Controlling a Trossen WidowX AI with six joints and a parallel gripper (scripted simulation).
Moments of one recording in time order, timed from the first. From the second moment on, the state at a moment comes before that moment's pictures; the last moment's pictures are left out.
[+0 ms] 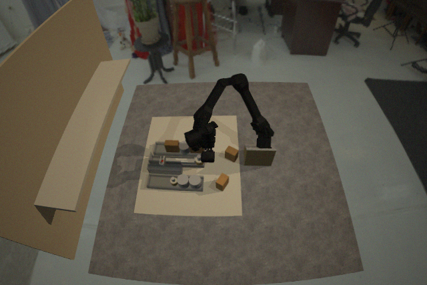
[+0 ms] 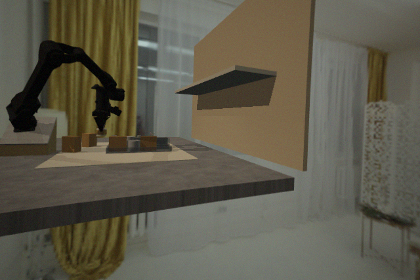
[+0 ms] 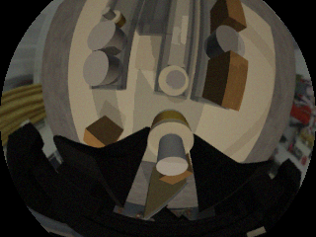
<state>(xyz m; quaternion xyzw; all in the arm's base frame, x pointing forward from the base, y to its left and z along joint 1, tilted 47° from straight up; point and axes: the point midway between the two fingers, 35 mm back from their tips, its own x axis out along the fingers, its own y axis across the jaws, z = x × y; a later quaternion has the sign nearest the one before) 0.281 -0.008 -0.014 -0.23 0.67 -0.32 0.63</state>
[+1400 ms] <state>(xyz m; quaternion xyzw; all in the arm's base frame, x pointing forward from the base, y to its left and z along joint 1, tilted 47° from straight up) 0.289 -0.037 -0.045 -0.23 0.67 -0.32 0.63</state>
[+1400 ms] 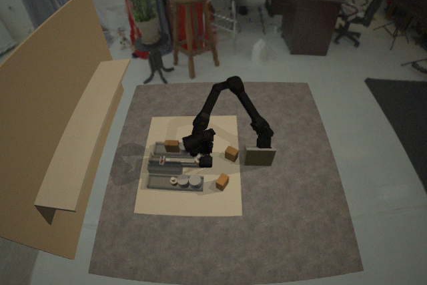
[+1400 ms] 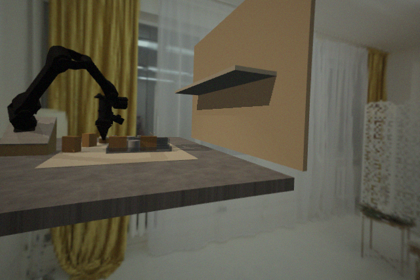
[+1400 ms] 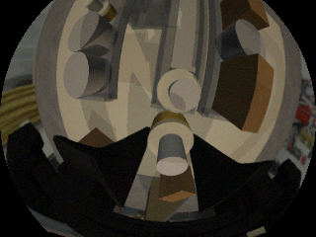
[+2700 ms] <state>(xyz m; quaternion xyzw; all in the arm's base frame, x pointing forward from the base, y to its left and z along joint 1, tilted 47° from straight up) 0.296 -0.039 -0.046 -0.24 0.68 -0.32 0.62</state>
